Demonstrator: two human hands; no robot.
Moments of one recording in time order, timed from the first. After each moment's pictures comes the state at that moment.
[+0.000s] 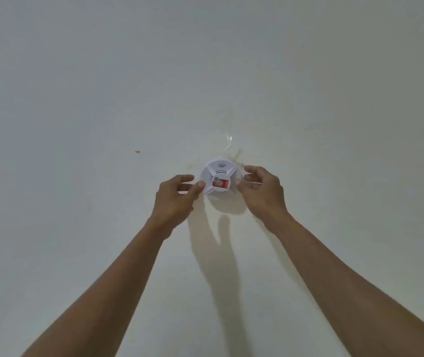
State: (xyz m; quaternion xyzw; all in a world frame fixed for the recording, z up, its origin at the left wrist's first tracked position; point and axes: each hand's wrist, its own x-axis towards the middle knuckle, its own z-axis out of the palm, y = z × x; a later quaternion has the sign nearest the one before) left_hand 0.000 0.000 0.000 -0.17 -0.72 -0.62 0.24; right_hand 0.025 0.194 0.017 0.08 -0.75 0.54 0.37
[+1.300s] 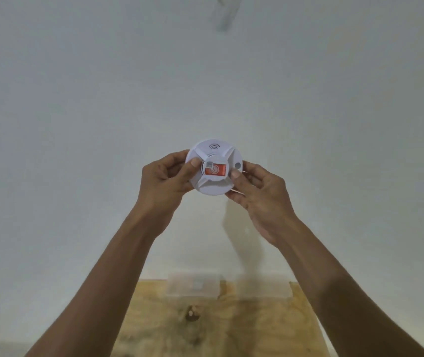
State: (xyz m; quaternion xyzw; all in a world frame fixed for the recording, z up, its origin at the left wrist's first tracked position) left_hand 0.093 0.010 -0.192 -0.13 -0.62 -0.77 0.09; right_hand 0.105 0.187 -0.213 0.06 -0.60 0.79 0.10
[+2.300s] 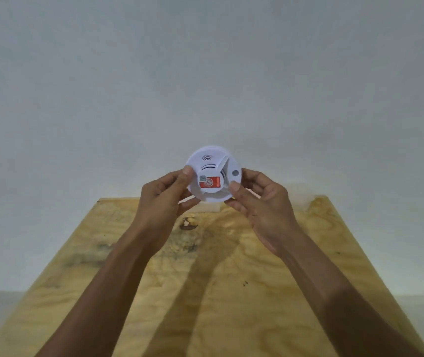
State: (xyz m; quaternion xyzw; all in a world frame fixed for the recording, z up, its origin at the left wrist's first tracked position) left_hand 0.168 0.009 -0.534 -0.06 -0.66 -0.75 0.03; right_hand 0.172 0.192 -0.560 0.07 -0.58 0.81 0.08
